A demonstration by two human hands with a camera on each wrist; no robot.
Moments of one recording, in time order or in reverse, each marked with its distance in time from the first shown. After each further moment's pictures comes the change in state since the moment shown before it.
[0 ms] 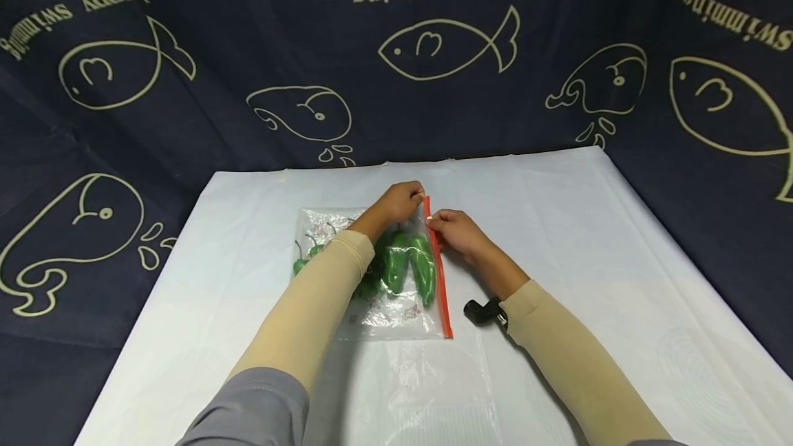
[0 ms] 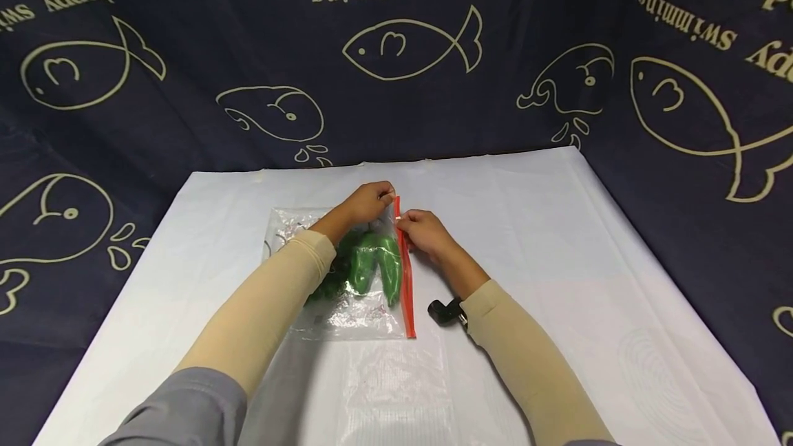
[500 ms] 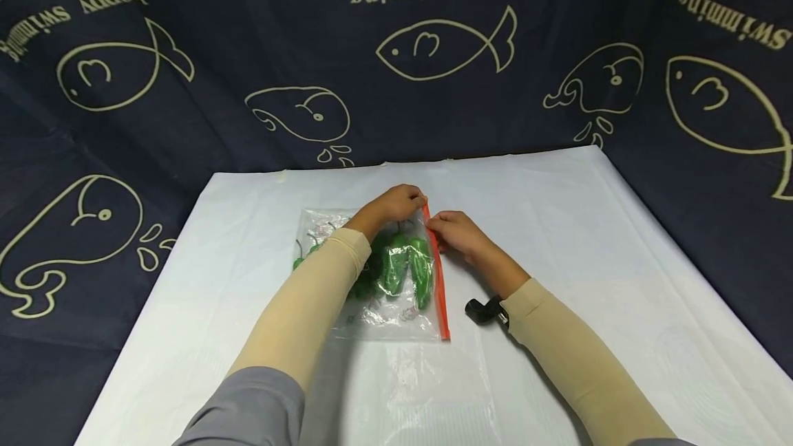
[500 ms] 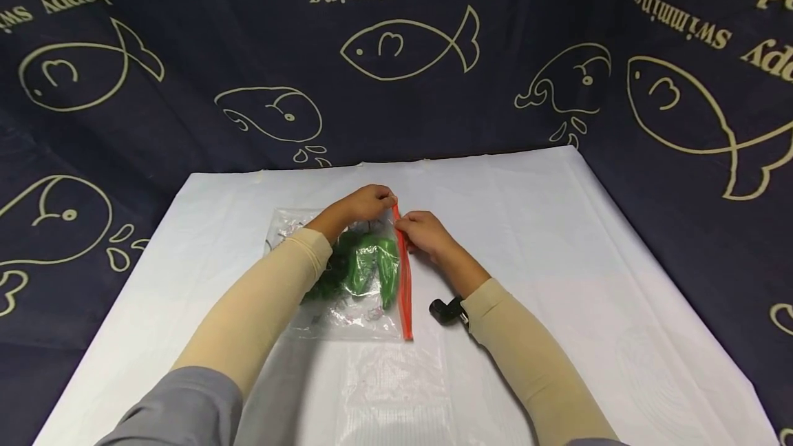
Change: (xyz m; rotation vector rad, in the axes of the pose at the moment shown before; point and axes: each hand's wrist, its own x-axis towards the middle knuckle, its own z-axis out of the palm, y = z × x) left_hand -0.002 0.005 -0.009 -0.027 -0.153 -0.023; right_hand -0.003 -0.002 -0.003 -0.038 -0.013 0.031
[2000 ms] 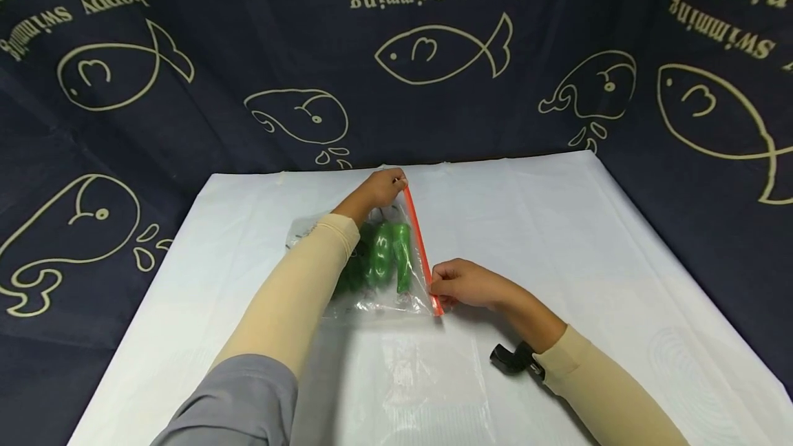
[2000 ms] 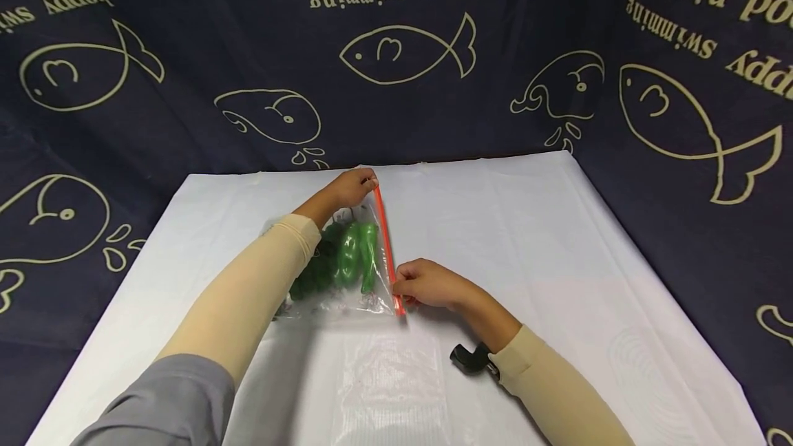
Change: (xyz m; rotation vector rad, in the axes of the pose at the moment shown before) left_hand -0.003 -0.002 -0.032 0.086 0.124 -0.042; right_hand -0.091 0.001 0.004 -0.162 -0.431 -0.064
